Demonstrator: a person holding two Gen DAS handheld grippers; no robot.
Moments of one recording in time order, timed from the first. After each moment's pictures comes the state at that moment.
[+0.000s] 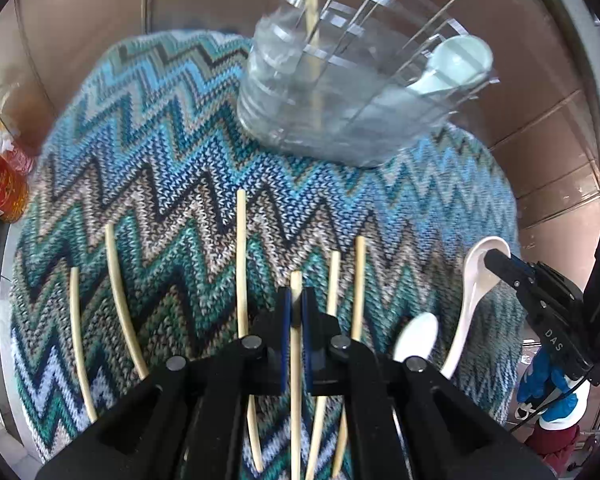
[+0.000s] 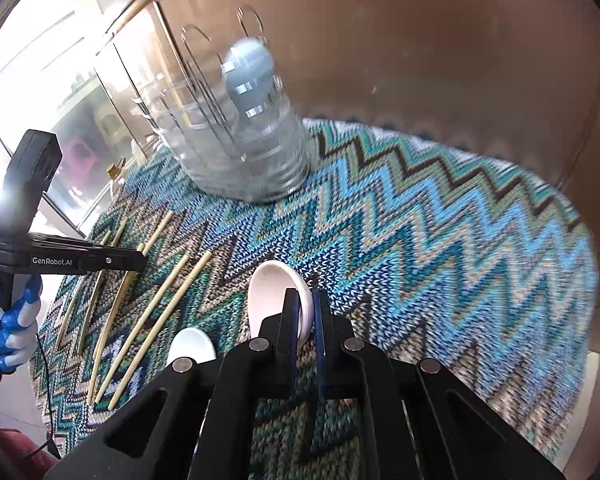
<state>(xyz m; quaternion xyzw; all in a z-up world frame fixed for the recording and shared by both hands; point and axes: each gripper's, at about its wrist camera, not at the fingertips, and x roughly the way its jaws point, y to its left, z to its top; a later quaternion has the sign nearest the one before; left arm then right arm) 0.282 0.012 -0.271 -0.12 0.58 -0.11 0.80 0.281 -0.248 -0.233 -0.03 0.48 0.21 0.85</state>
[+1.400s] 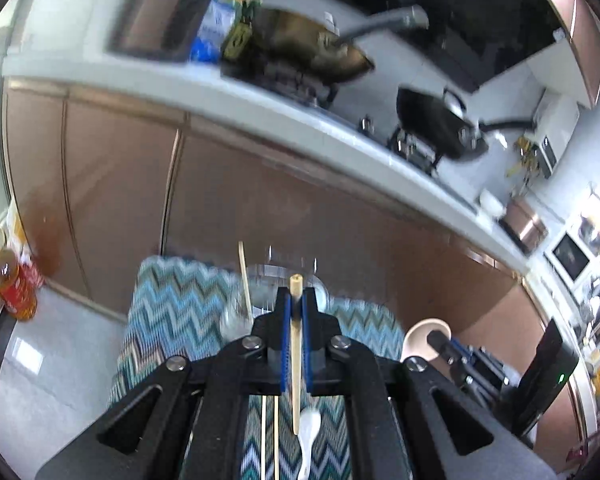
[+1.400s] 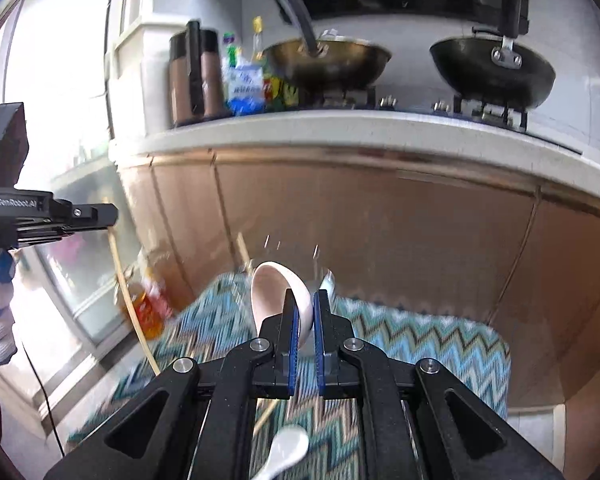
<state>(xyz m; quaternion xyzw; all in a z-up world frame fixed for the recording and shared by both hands) 0.225 0.066 -0.016 -0.18 0.31 -0.13 0.92 0.216 -0.199 -0.048 -0.02 0.26 0.16 0.95</state>
